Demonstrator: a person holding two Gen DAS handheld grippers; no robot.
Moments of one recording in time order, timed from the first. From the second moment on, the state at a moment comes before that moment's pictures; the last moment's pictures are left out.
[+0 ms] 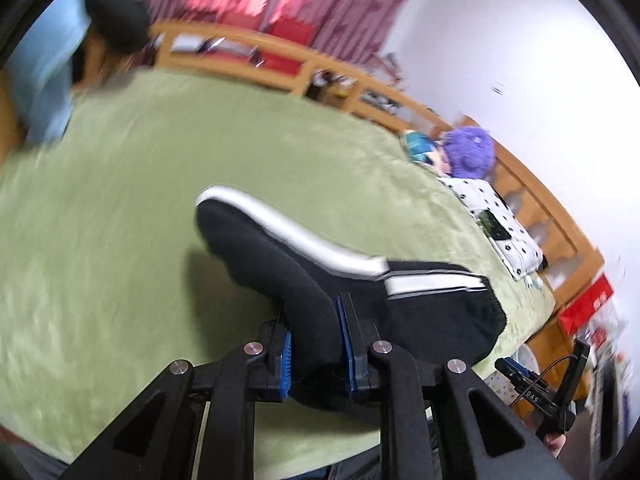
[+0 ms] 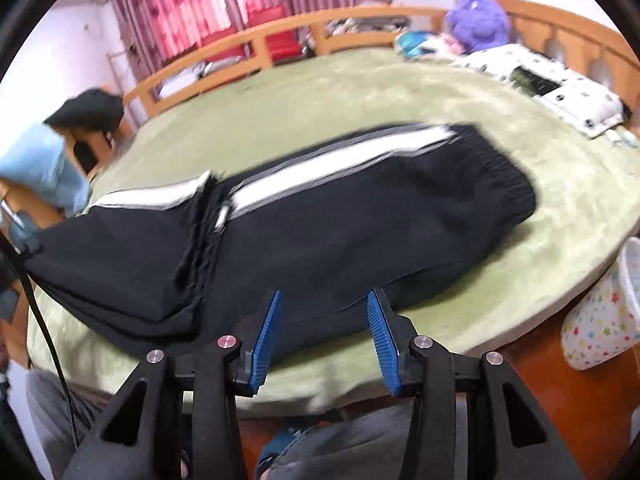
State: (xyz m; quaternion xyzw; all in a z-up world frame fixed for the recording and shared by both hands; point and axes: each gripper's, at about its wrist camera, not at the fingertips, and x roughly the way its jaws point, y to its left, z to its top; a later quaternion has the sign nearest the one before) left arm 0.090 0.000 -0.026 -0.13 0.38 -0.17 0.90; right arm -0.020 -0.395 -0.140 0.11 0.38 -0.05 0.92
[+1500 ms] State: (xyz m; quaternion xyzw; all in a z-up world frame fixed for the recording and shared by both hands) left arm 0.141 -0.170 -0.145 -0.11 0.50 -0.24 0.82; right arm 0.083 -0.536 -0.170 0.13 0.43 -0.04 0.89
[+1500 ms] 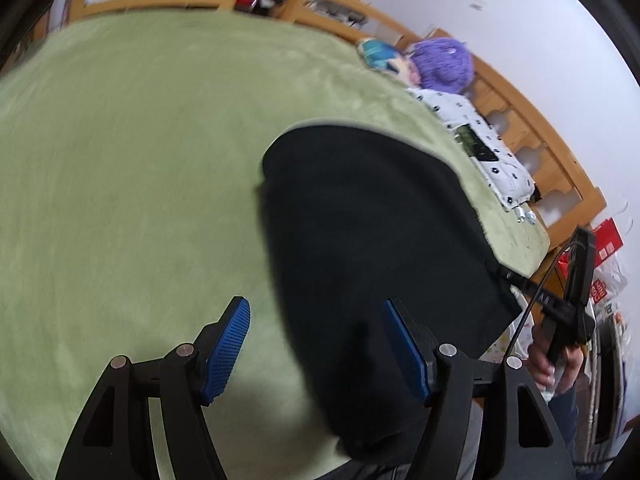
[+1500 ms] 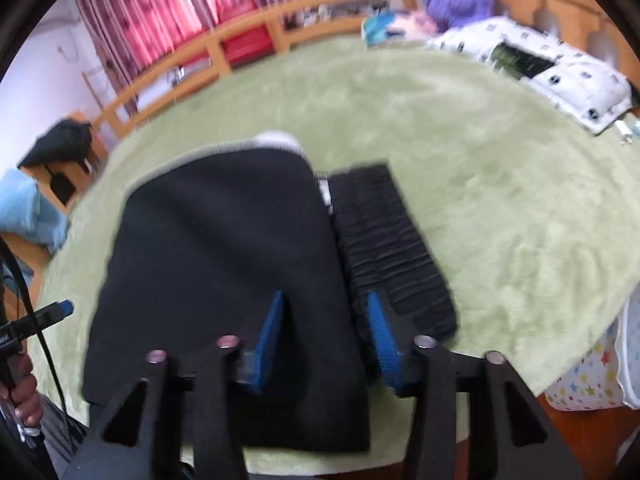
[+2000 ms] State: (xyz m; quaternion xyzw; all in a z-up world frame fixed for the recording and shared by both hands) left arm 0.130 -0.176 -0.158 -0.17 0.50 -0.31 0.79; right arm 0.082 -0.562 -0.122 0.13 0.38 -0.03 0.92
